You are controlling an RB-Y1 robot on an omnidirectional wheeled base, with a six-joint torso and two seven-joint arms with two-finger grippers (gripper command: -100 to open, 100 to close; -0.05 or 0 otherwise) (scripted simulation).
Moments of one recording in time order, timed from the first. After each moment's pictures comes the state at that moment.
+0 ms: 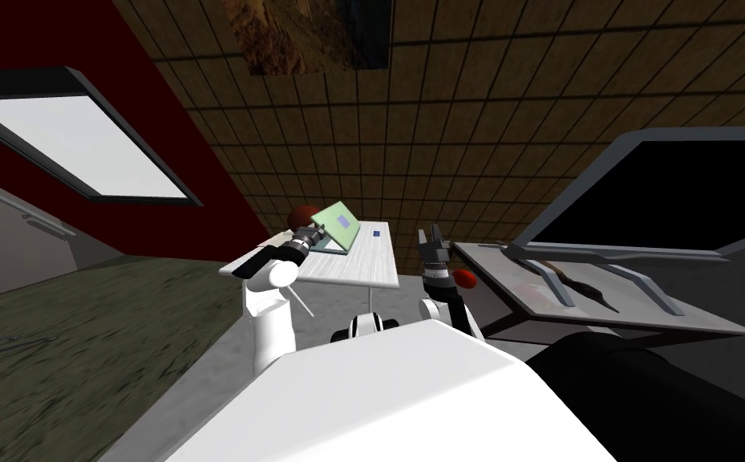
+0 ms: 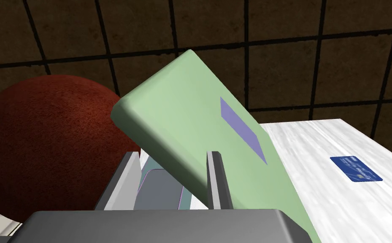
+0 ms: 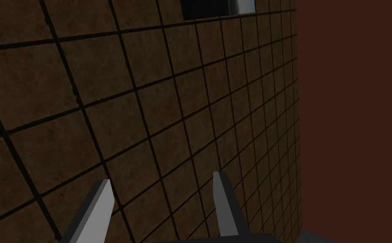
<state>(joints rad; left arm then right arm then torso) -0.20 -0.04 0.23 -2.19 0.49 0.80 1.08 0.51 -0.01 0.06 -2.38 0.01 -0.43 -0.10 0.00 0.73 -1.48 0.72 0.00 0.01</state>
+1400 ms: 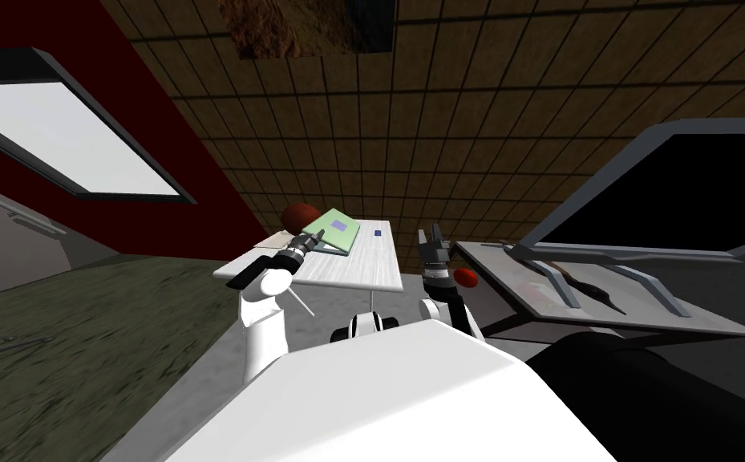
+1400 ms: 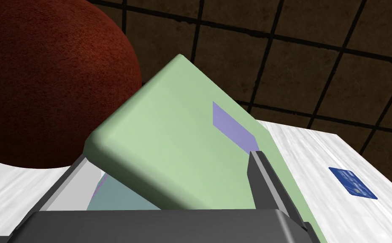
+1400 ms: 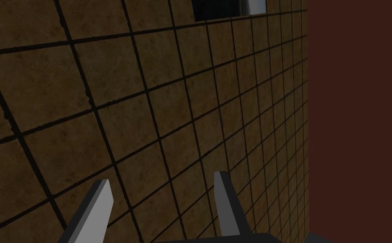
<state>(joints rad) -0.12 -0.03 0.28 -2.15 0.62 0.74 1.23 0.51 -0.01 0.06 -2.38 0.01 -0.43 -0.10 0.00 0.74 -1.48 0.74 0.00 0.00</state>
